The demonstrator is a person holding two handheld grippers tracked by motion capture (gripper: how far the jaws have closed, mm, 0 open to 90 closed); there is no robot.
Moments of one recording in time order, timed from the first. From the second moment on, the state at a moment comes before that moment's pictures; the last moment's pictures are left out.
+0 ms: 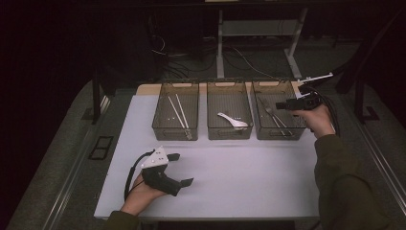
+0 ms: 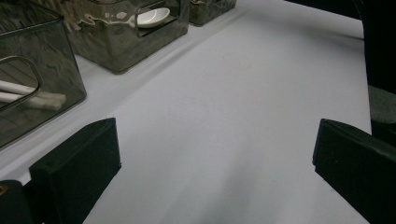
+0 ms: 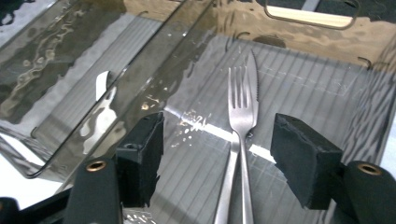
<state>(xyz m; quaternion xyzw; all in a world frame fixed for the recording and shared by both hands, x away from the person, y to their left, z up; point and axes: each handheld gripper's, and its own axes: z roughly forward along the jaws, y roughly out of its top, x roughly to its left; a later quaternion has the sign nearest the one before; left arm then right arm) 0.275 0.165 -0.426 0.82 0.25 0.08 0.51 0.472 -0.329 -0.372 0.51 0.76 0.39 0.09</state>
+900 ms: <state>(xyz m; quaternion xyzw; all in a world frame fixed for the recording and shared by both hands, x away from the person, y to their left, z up) 0.278 0.163 -0.430 0.82 0.24 0.08 0.51 0.417 -0.304 -0.370 0.43 0.79 0.42 0.14</state>
